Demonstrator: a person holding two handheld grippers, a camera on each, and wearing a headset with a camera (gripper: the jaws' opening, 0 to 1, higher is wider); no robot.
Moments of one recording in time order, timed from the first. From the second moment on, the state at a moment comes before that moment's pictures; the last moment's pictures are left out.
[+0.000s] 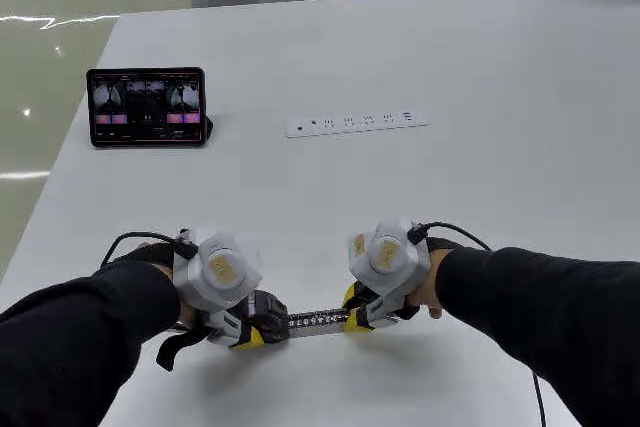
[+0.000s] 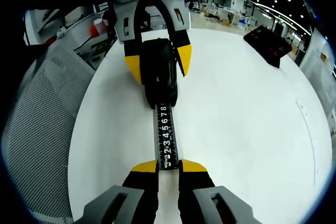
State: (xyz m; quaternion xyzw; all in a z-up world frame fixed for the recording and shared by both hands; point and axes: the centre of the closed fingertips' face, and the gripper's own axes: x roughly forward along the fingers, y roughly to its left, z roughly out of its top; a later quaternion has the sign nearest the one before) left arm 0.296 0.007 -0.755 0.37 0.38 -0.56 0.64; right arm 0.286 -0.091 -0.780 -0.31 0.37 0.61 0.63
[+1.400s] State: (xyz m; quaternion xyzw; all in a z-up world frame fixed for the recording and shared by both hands) left arm 0.296 0.006 -0.755 0.37 0.37 -0.56 0.64; right arm 0.287 -0.123 -0.780 -0.31 0.38 0.60 0.63
